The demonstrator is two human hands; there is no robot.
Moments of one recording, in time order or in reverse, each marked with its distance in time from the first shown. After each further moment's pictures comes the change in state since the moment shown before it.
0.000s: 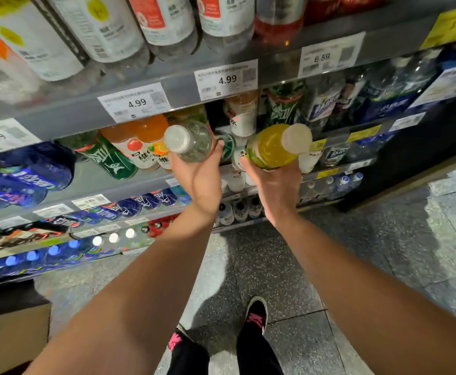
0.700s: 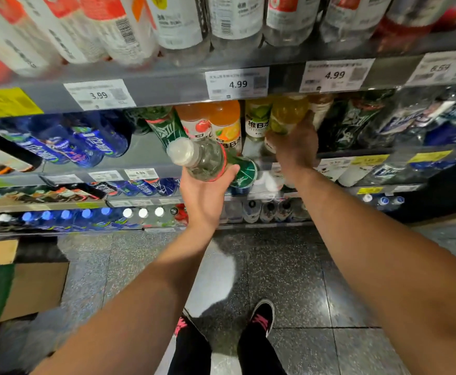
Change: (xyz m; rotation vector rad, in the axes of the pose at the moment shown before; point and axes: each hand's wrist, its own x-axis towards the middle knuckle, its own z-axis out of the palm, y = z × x) left_hand 0.012 0.008 -0.128 0.080 -0.092 -0.007; right_hand 0.036 -0.029 0.103 -0.469 -0.111 -0.150
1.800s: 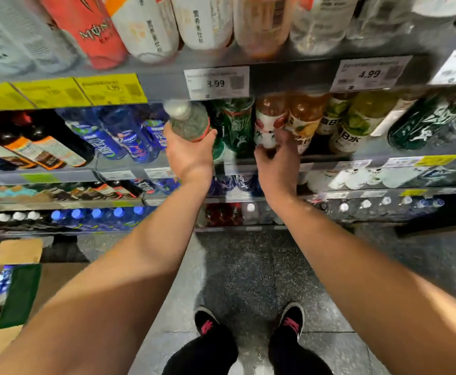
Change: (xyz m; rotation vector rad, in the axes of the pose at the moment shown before) left_hand 0.140 0.020 -0.116 0.353 0.268 0.015; right_hand -0.128 -0.085 0.126 0.201 -0.064 -0.087
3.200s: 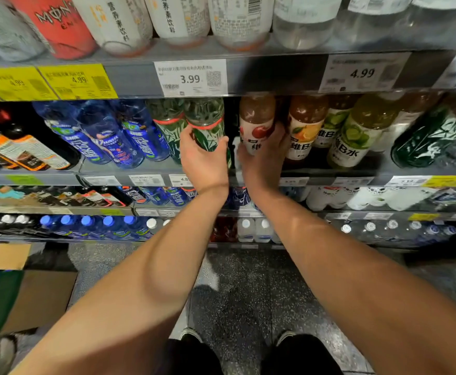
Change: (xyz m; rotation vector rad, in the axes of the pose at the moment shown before) left_hand -0.024 -0.024 0.066 -0.083 0.120 0.196; right_hand 0.042 0.034 0.035 -0.114 0.099 -0.096
